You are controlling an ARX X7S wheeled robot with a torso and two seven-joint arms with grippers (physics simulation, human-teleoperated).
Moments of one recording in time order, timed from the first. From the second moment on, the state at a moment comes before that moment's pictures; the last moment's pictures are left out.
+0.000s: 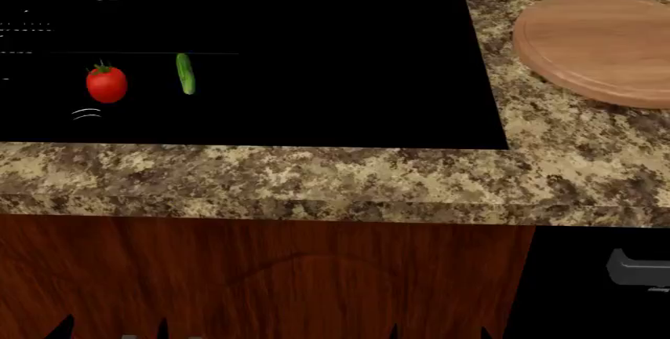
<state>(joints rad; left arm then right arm) 0.00 0.00 0.00 0.00 0.00 0.00 0.00 0.00 0.00 0.00 0.00 0.00 0.00 0.00</state>
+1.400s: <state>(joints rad) -0.12 -0.14 0.16 0.16 -0.11 -0.21 -0.05 0.17 0.18 -0.18 -0.30 0.10 0.51 0.13</state>
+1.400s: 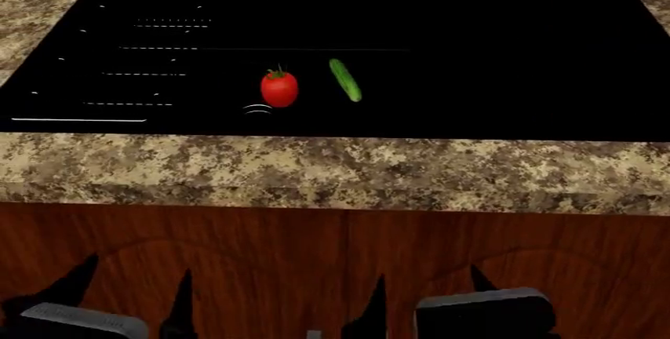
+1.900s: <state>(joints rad) -0.80 -0.10 0.18 -0.47 -0.10 -0.35 -0.04 1.03 0.12 -0.31 0.68 0.06 0.56 0.03</state>
